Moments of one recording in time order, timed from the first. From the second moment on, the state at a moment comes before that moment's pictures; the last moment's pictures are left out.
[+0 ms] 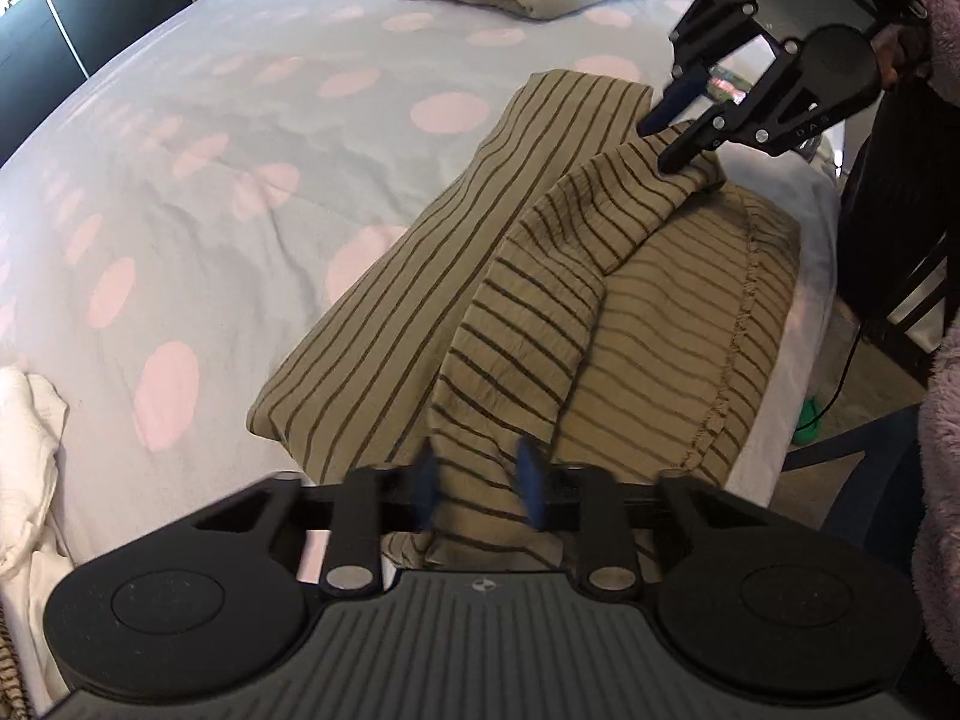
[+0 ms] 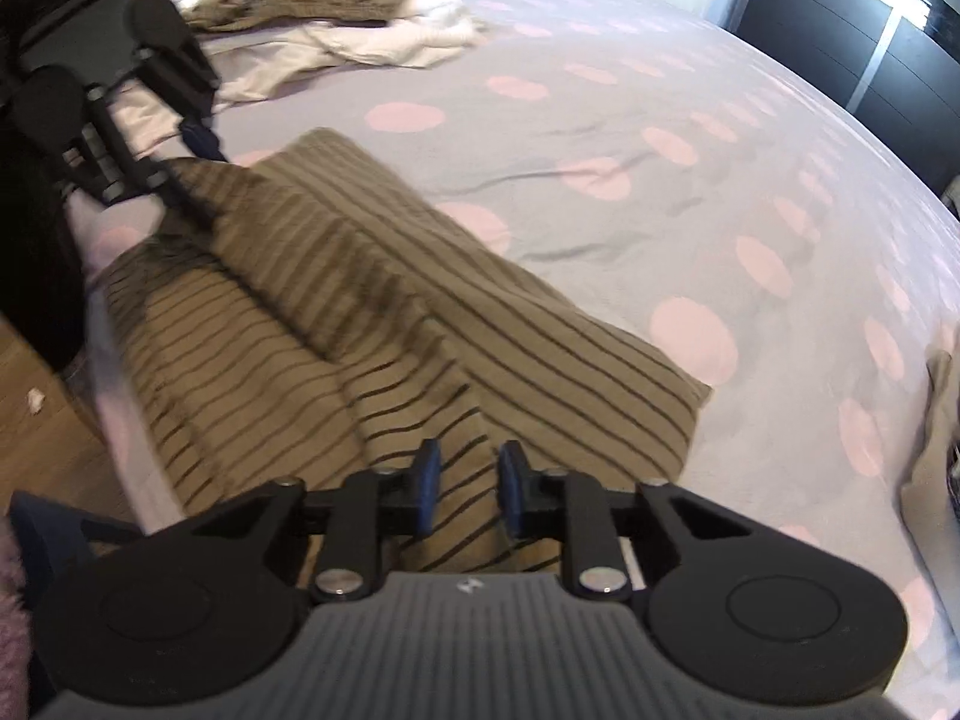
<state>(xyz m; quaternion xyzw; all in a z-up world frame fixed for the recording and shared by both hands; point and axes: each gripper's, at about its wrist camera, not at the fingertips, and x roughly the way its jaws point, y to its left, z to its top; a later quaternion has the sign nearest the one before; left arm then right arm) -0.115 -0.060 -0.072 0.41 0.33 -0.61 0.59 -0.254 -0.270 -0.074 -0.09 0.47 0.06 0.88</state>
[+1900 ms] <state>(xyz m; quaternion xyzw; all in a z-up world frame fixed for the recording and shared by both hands) -0.198 0.016 -0.053 0.46 0.17 -0.64 0.59 -0.317 -0.225 -0.060 -0.22 0.45 -0.10 0.86</state>
